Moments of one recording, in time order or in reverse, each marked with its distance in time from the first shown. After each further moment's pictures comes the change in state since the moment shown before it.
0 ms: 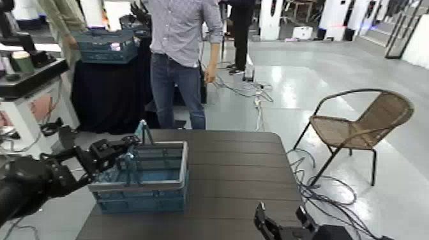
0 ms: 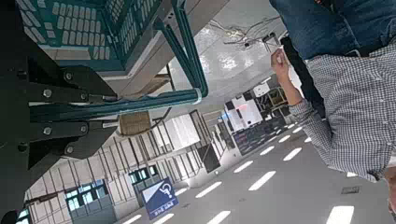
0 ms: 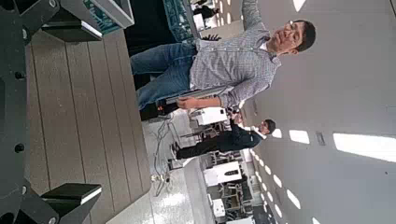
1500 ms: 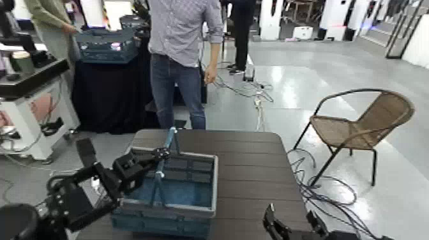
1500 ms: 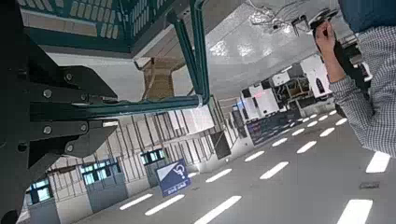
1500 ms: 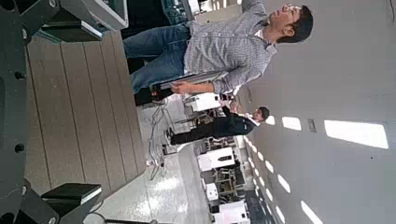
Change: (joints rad) left arm 0.633 -0.089 0.402 -1.010 0.249 0.082 0.628; right arm 0.034 0.005 -0.025 -0.018 0.027 -0.034 -0.046
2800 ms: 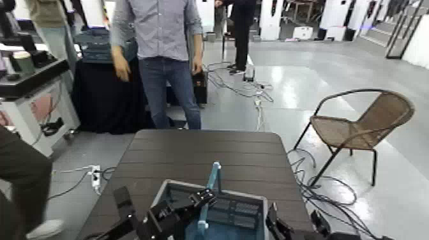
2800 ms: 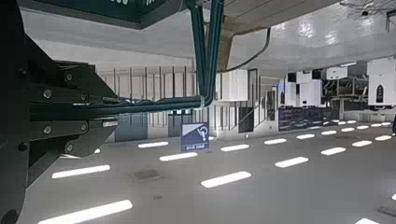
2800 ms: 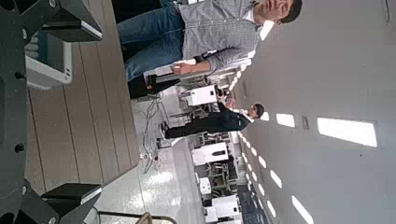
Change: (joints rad) left arm 0.271 -0.131 -0.082 -0.197 0.183 0.013 0.012; right arm 0.002 -0.002 -0.001 0.001 0.034 -0.017 -0.028
